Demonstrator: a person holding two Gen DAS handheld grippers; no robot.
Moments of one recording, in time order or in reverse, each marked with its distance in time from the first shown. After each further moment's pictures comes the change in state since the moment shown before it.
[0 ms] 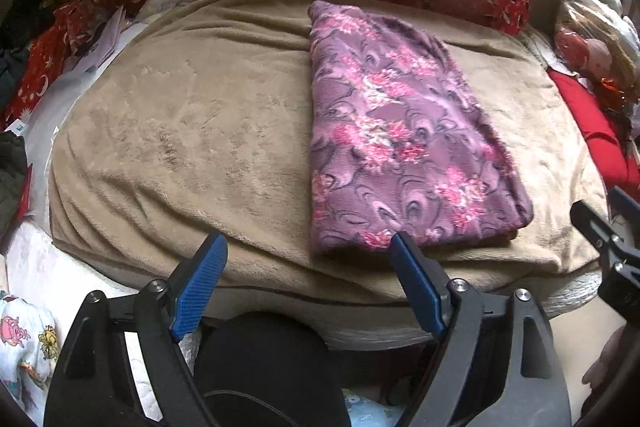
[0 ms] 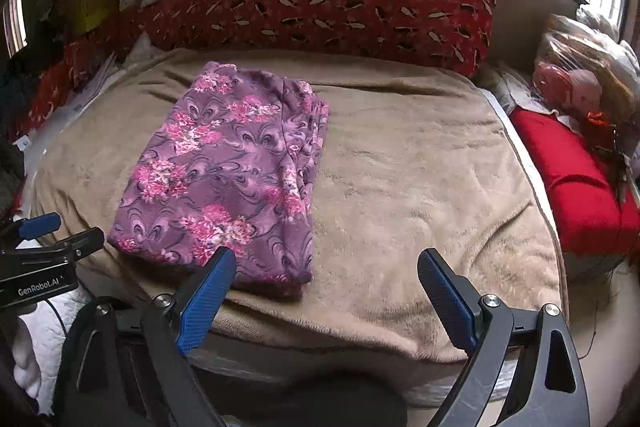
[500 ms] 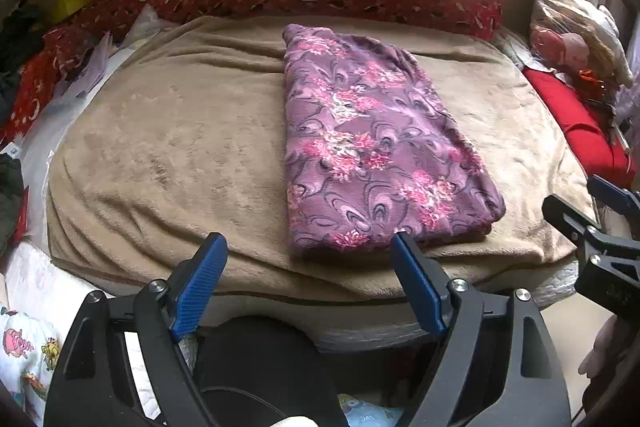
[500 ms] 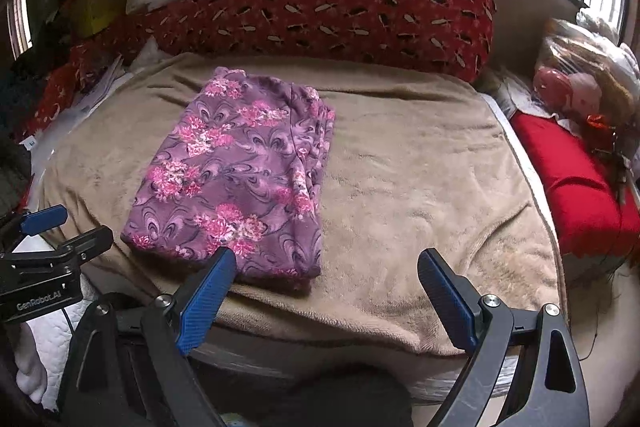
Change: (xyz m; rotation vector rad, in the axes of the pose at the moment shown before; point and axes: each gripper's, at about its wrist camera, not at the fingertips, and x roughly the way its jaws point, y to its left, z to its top) left arm -0.020 -0.012 -0.005 0.059 -0.062 -0.044; right arm -0.014 0.004 -0.003 -0.006 -0.013 0.009
